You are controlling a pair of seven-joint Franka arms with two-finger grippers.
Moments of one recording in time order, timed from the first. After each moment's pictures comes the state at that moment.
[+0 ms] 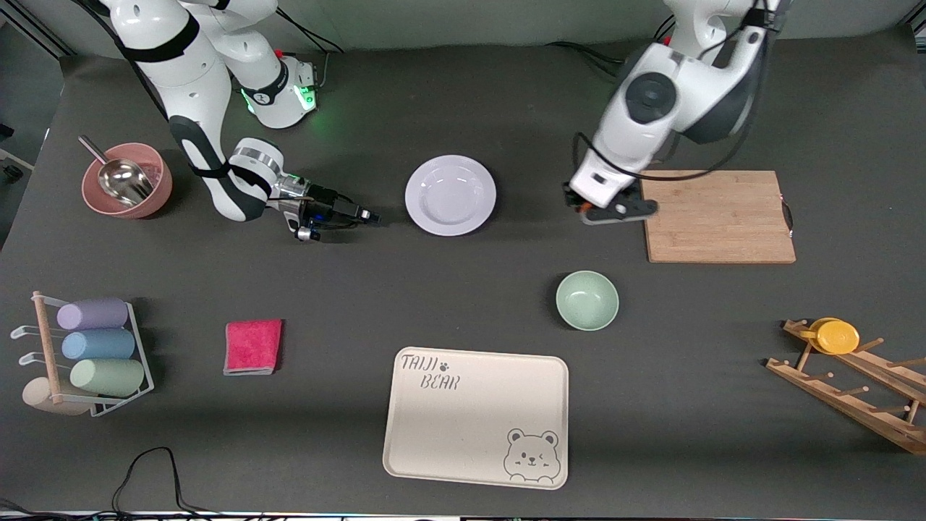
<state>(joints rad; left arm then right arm) -0.25 0.00 -0.40 -2.22 -0.07 2.18 -0.74 0.31 0.43 -0.07 -2.61 2.04 1.86 -1.18</state>
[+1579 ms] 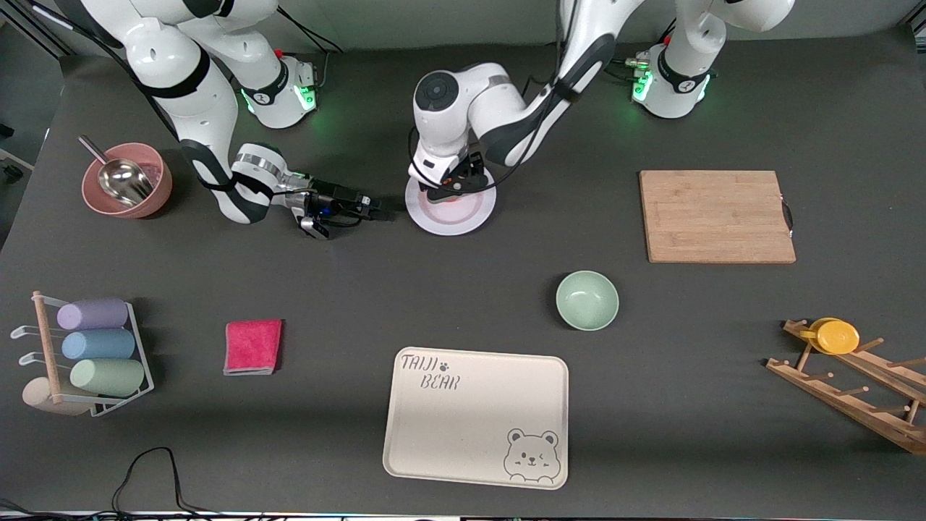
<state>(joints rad) -0.68 0.48 -0.38 -1.77 0.15 2.19 -1.39 0.28 0.56 -0.08 -2.62 2.04 1.59 -1.44</state>
